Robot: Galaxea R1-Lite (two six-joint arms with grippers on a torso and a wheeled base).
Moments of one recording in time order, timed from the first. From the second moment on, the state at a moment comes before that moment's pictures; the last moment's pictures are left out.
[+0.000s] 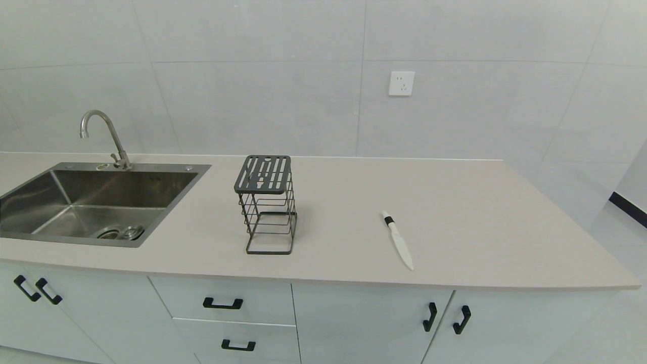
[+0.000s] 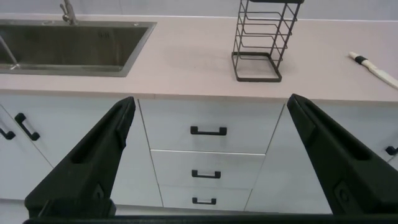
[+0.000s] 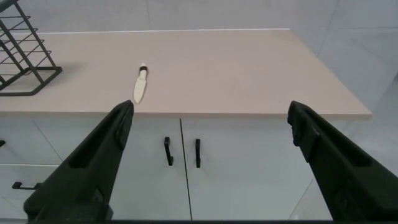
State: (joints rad) left arm 0.00 0.00 0.00 0.00 -0.03 0.00; right arm 0.00 0.00 0.00 0.01 0.01 0.02
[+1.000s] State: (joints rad) left arm 0.00 0.00 0.00 0.00 -0.02 0.00; right arm 0.00 0.00 0.00 0.01 0.01 0.02
